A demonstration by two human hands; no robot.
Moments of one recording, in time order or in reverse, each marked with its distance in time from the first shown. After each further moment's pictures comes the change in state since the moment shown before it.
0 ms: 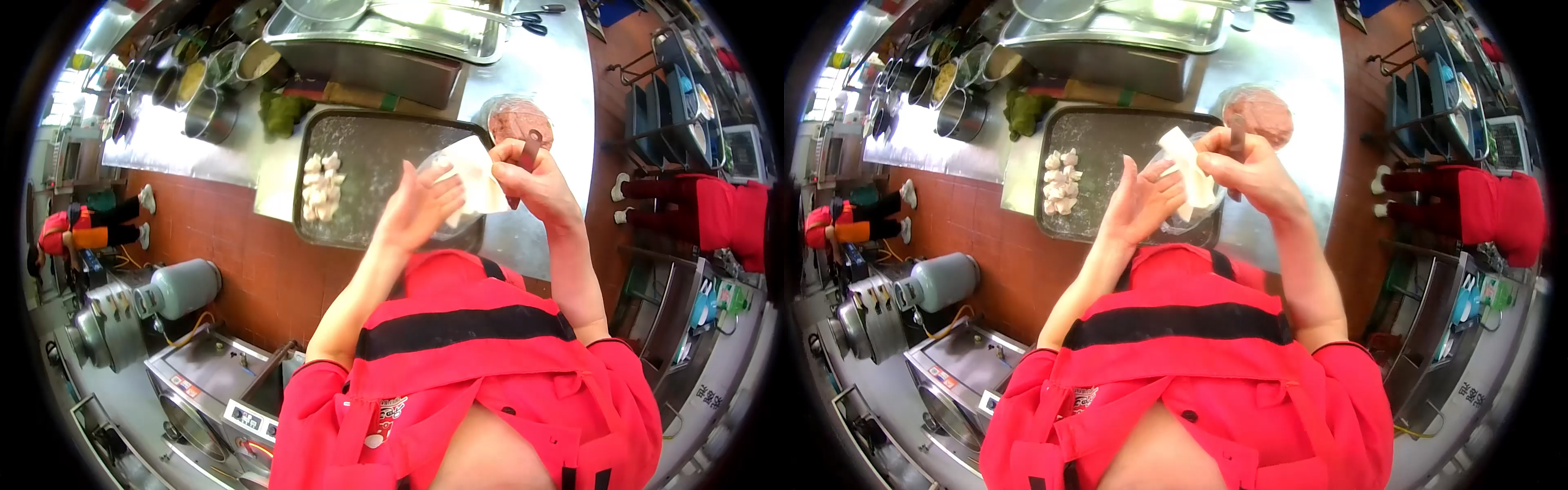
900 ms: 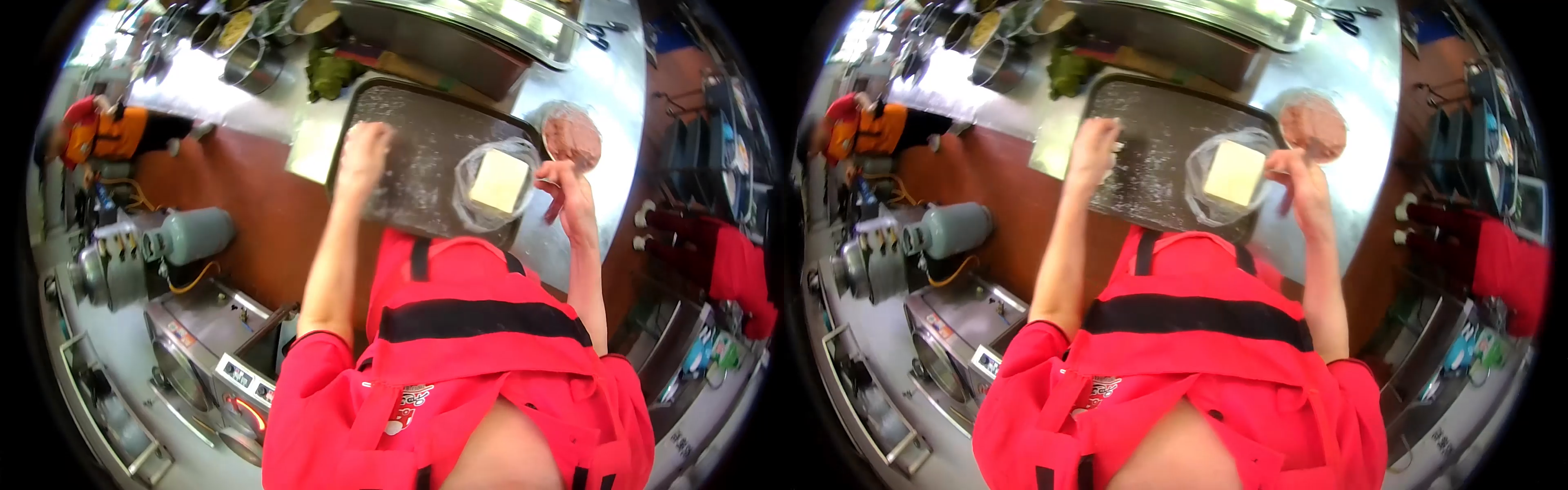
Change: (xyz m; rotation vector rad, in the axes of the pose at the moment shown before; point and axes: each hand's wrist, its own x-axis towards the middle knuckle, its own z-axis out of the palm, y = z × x) left_hand -0.039 0.125 -0.071 1.944 0.730 0.479; right_hand 0.013 0.084 -0.016 0.154 0.311 -0.089
